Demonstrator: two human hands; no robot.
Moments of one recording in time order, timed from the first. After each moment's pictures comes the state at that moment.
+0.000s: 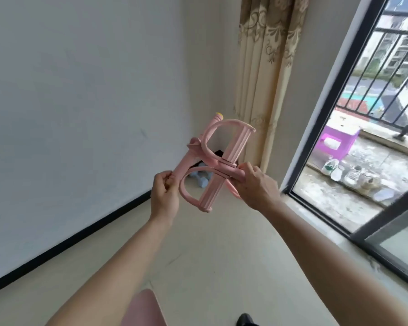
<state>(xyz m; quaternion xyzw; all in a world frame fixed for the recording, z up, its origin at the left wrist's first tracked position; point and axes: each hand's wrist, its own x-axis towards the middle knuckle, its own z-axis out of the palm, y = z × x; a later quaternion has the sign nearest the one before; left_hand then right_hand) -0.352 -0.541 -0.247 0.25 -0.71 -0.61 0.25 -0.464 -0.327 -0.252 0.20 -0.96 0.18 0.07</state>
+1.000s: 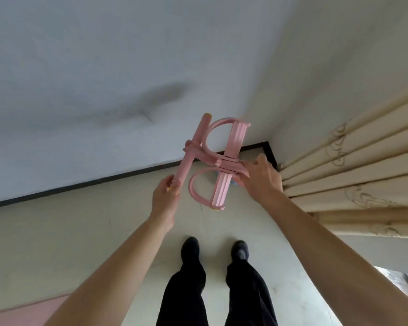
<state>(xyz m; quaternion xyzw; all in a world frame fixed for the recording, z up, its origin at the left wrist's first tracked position) -0.869 -0.831 -0.458 0.56 -0.49 -0.66 0.13 -1.072 -0.694 -0.440 0.34 -0.92 -0.01 -0.18</state>
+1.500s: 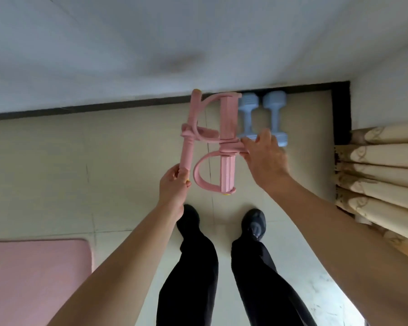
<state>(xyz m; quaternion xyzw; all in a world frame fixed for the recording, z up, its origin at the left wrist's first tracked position) -0.930 -0.827 -0.820 0.70 -0.32 -0.63 0.09 -1.138 -0.749 -0.831 0.47 -0.85 -0.10 -0.22</state>
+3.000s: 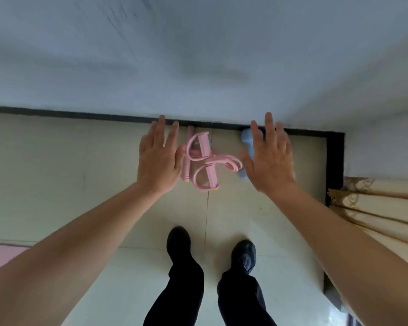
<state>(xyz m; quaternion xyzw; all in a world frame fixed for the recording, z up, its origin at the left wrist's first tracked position) -0.915 -0.938 -0.808 0.46 -0.87 -0.16 0.01 -1.148 -0.812 -0.802 0.55 -0.83 0.01 -0.13</state>
